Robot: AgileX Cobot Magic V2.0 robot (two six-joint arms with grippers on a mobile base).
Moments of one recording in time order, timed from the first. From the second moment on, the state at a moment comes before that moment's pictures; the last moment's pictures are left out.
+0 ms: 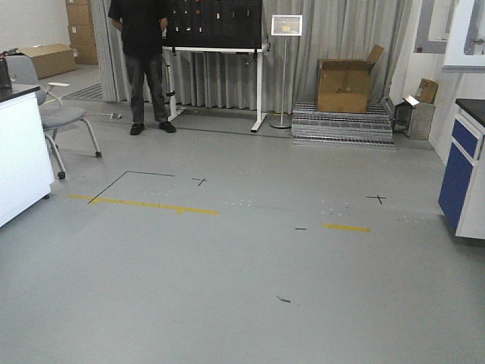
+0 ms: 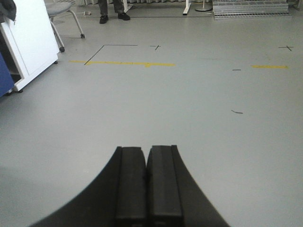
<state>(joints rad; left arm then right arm) -0.05 -0.02 0.03 0.18 0.36 -0.18 0.16 0.64 -0.56 -0.77 0.25 0.75</state>
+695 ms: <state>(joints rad) -0.05 -0.02 0.03 0.18 0.36 -0.18 0.16 0.64 -0.56 -0.77 0.25 0.75</state>
